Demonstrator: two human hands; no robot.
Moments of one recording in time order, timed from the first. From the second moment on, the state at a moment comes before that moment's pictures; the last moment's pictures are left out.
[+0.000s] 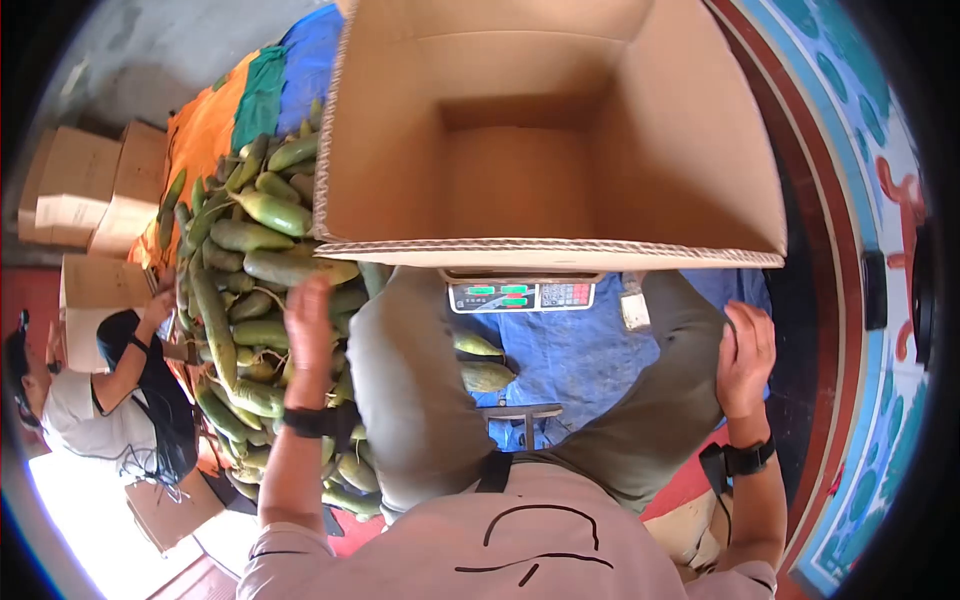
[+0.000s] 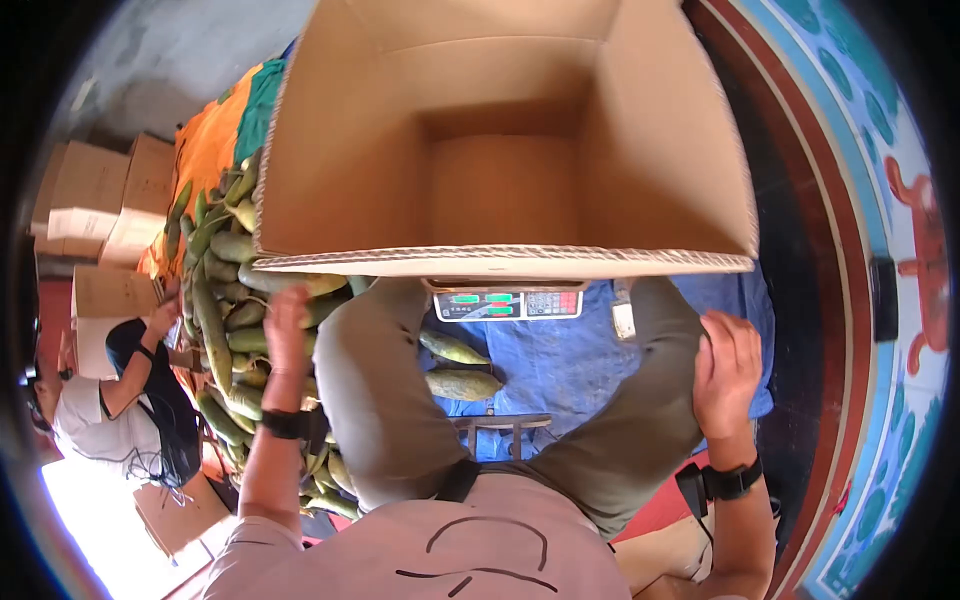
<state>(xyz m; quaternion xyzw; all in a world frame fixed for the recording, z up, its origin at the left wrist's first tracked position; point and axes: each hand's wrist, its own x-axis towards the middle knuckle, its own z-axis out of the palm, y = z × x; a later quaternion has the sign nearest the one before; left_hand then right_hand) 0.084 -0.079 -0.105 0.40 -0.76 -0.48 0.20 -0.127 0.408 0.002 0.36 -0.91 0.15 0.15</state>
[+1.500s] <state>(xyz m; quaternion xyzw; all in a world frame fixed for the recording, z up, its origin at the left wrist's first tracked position) 0.179 -0.017 -0.296 -0.02 -0.97 0.10 -0.21 -0.122 0.407 -0.001 0.35 -0.92 0.11 0.09</state>
